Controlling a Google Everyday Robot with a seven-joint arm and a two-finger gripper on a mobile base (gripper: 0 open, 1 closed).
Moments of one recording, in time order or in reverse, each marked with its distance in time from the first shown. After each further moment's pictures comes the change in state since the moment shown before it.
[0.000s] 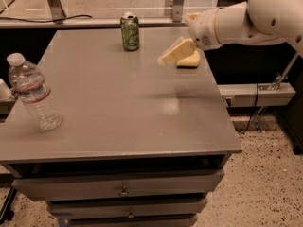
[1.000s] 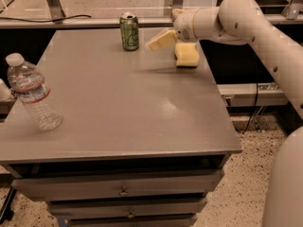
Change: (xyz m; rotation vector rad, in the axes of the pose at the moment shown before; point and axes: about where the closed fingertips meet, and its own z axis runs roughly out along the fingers) arm 0.008 -0.077 0.078 0.090 -0.102 0.060
